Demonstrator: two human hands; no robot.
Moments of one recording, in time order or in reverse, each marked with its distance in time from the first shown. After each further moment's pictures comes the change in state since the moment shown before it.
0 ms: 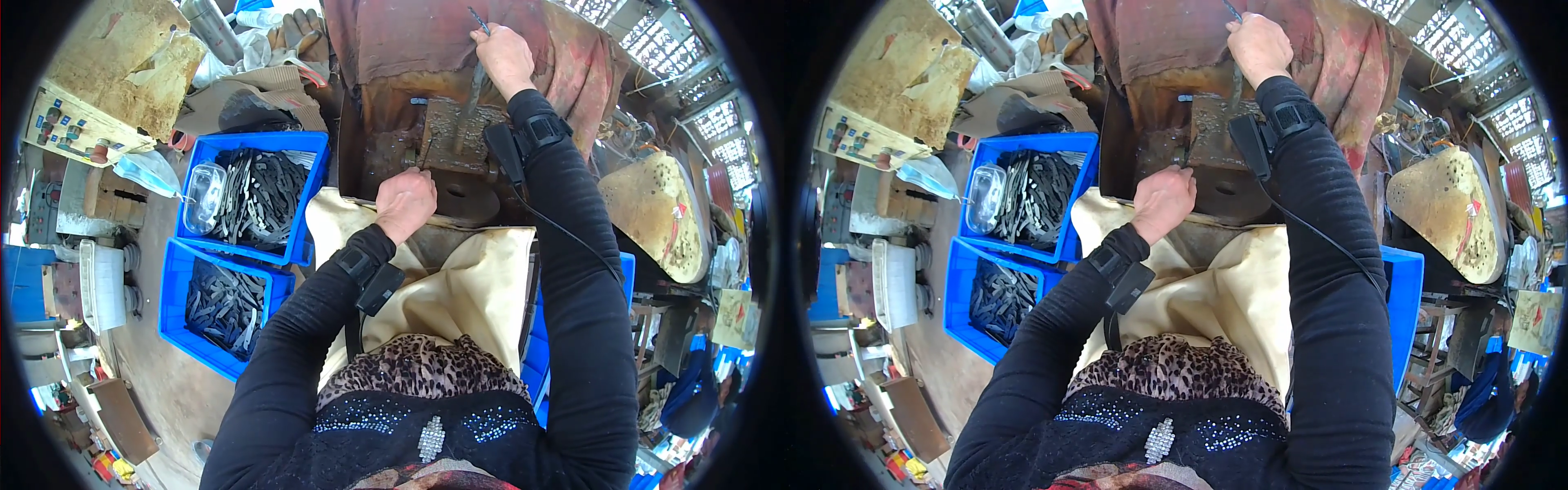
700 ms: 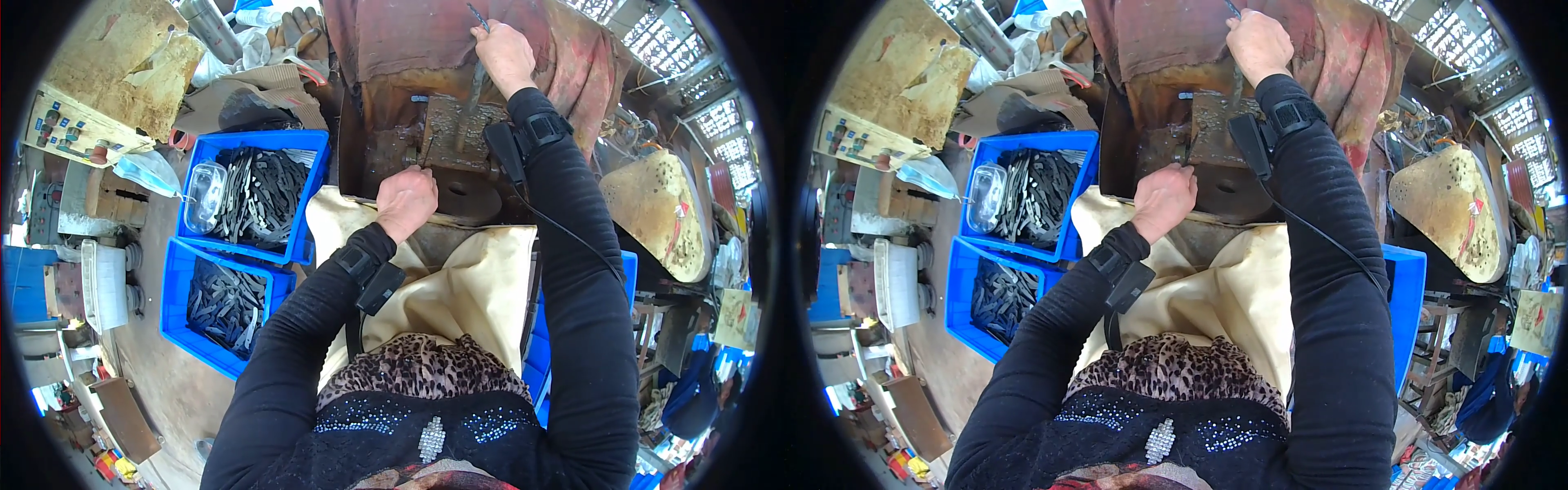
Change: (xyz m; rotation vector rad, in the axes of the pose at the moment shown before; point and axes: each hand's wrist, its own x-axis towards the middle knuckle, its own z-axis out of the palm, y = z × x) left_hand 0.001 0.002 -0.002 -0.010 0.004 -0.003; right_hand -0.002 -0.002 0.001 -0.034 0.007 0.001
